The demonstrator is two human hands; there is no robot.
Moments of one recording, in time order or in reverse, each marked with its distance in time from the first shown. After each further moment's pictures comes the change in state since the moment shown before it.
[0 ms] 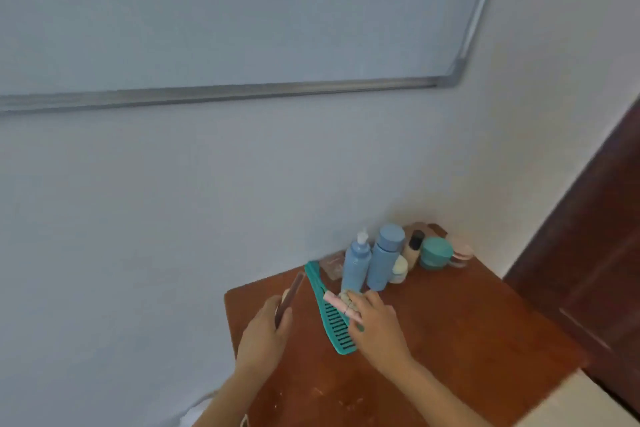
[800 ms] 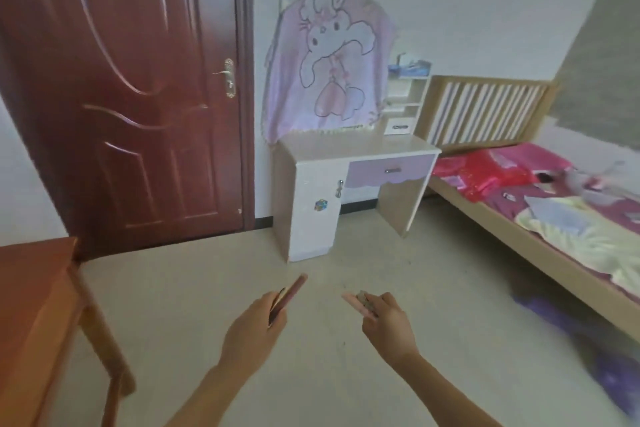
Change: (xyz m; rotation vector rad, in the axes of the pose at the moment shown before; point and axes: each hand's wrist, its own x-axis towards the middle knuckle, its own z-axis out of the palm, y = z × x) left_hand -0.480 0.141 0.106 0.017 -1.138 1.266; right_hand -0.686 -0.059 -0.065 -0.029 0.809 1.501
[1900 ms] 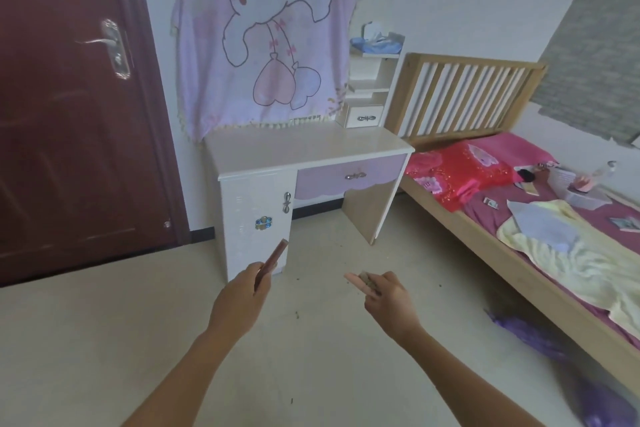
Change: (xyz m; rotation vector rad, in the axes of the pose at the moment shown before) left_hand 0.350 0.111 0.157 -0.101 -0.015 -0.011; right_hand 0.331 0.197 -0.077 -0.017 0.052 0.048
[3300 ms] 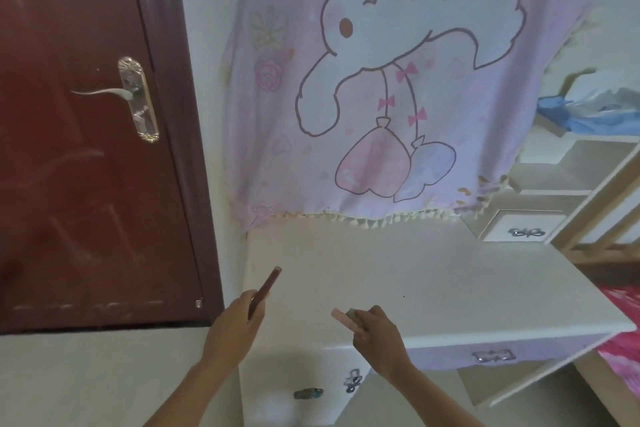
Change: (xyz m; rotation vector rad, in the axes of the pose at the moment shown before) left_hand 0.543 -0.151 -0.016 0.013 0.187 -0.286; right_hand 0.604 -0.096 0.201 -0.110 -0.407 -0.229
